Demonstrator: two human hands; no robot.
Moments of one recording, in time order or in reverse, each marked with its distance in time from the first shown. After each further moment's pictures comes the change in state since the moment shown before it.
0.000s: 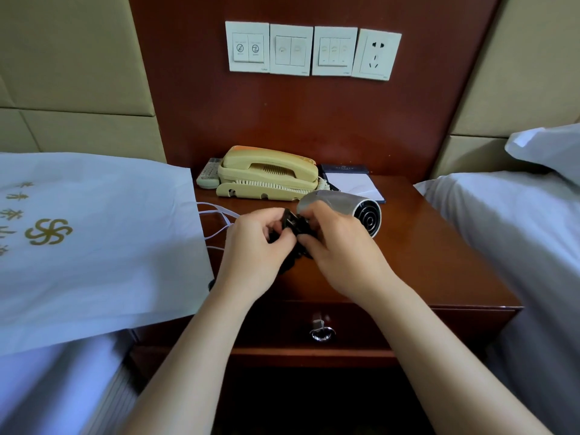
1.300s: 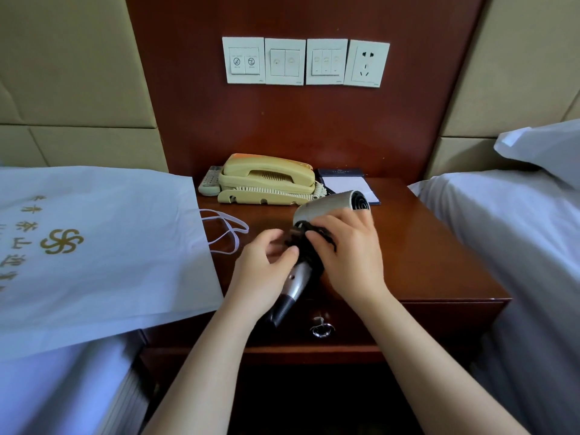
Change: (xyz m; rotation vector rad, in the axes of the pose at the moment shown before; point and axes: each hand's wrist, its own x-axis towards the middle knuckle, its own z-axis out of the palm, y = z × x) left_hand -0.018 -0.004 0.007 -0.142 -0.115 -0.344; right_hand -0.010 0.025 0.022 -0.069 0.414 0.028
